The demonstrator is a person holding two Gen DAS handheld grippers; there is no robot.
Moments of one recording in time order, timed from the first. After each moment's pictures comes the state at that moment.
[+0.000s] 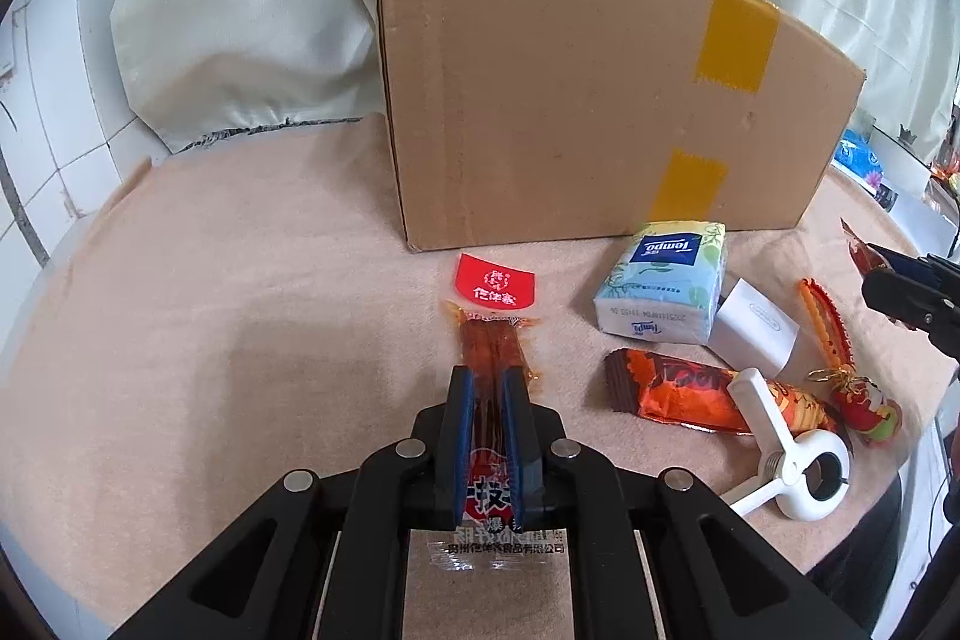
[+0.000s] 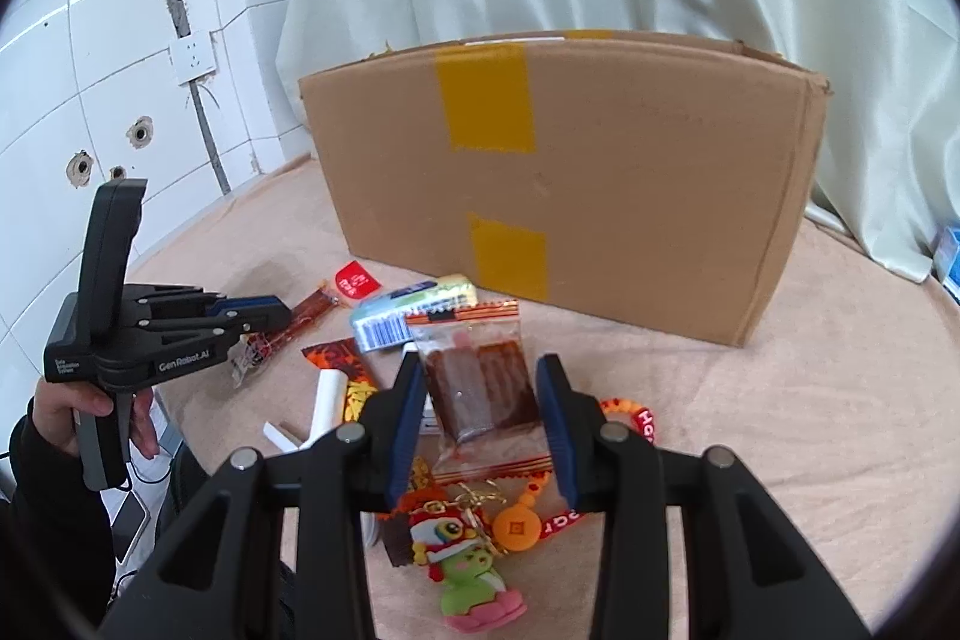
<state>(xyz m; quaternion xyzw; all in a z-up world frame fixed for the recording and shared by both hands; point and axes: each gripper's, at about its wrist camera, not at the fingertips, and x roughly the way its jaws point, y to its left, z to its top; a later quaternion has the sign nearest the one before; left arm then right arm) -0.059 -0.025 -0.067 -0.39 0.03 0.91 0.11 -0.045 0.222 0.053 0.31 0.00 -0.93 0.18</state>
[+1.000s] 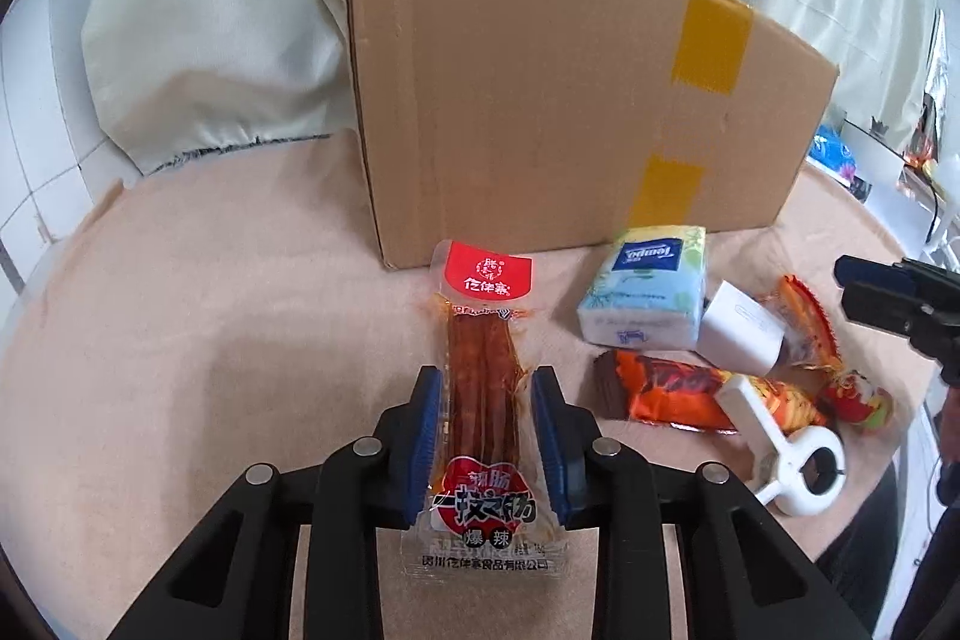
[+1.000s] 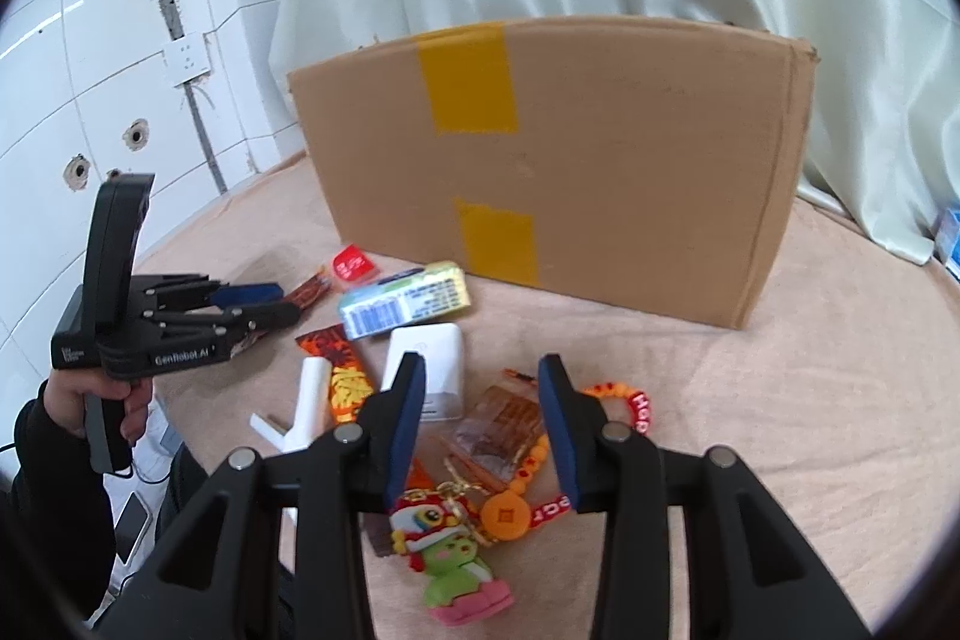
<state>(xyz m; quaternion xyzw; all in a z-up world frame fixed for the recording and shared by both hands) -0.063 -0.026 -0.069 -0.38 0.03 0.91 0.16 -0.043 0.225 0.046 0.32 -0.01 -0.93 0.18</state>
